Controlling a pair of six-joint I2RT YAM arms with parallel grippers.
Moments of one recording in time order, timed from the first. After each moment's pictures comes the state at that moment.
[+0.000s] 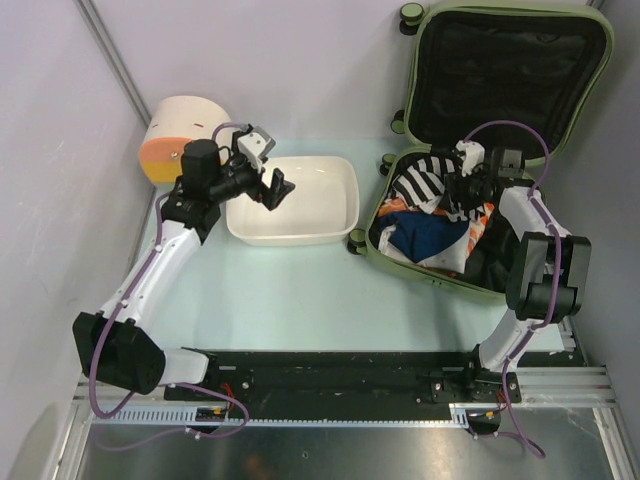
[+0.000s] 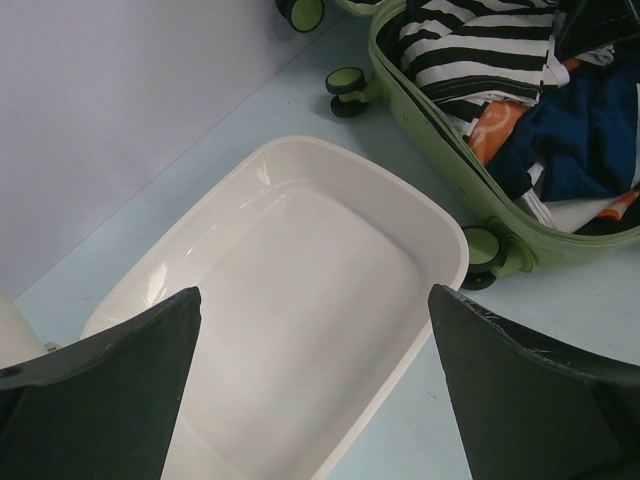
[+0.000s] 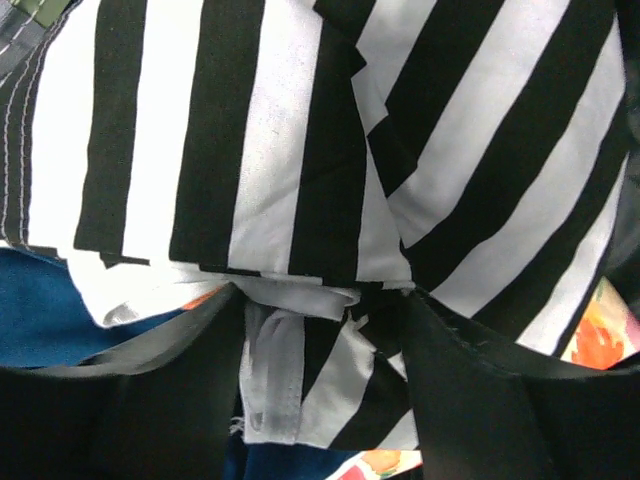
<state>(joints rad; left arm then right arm) -0.25 1.32 1.23 -0.19 0.53 0.29 -0.13 1.76 1.32 -0.41 -0.52 -0.38</state>
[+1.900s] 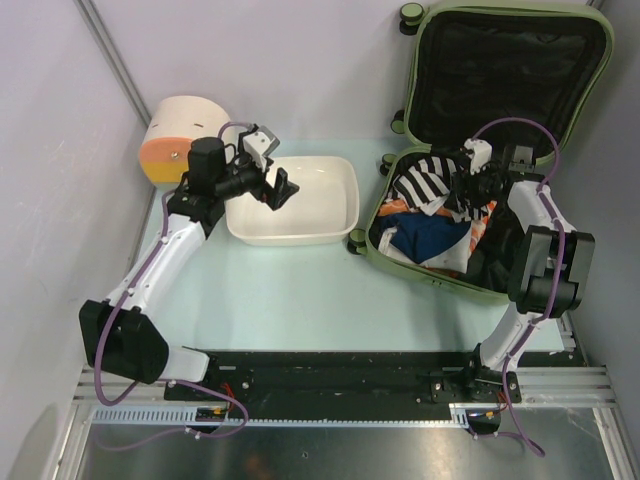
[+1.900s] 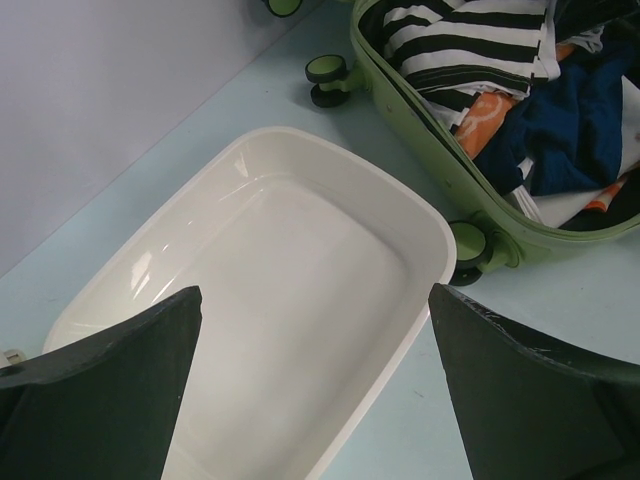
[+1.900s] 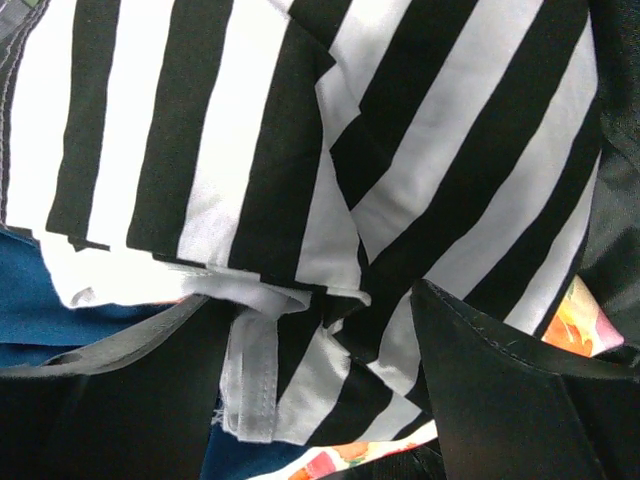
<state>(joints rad) -0.26 1.37 1.25 -0.19 0.56 0.27 -0.18 1.81 1.40 -0.49 -0.59 -0.47</state>
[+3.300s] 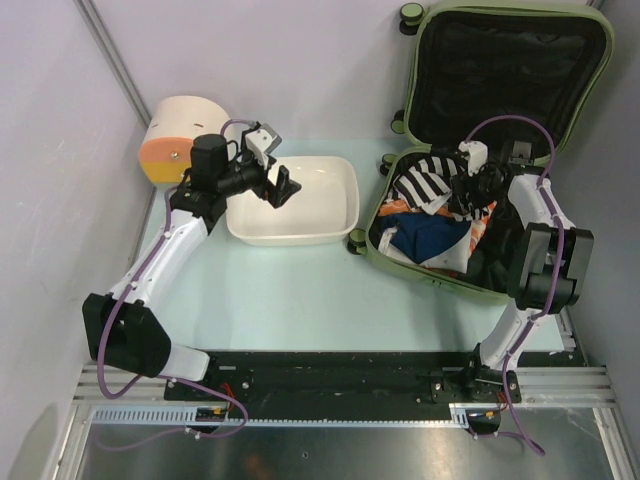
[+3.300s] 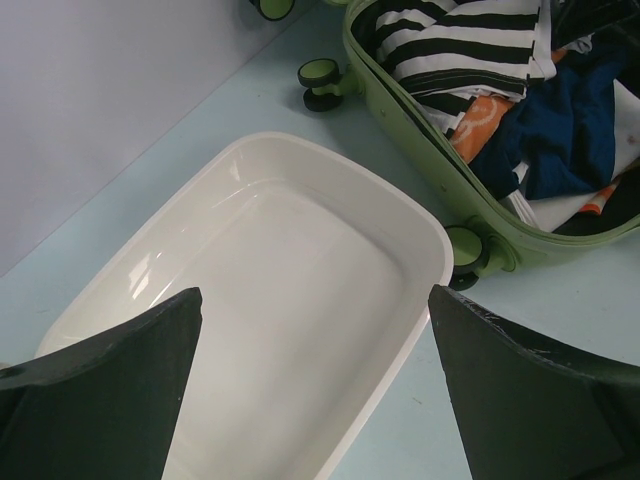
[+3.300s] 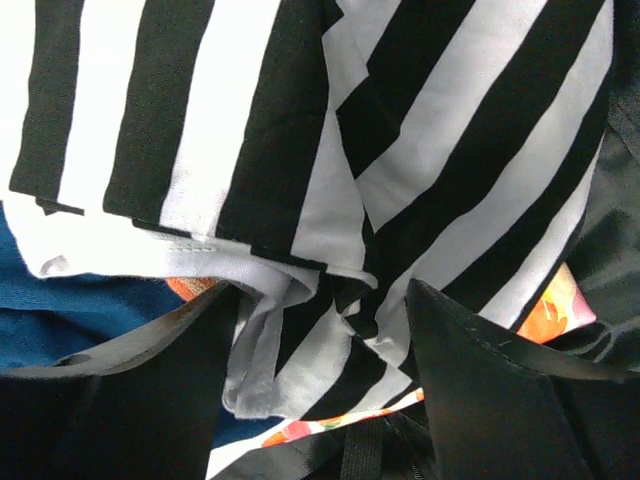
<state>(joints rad) -0.26 1.41 1.27 -0.19 0.58 0.27 -0.18 1.84 1.49 -0.64 -0.53 -0.59</state>
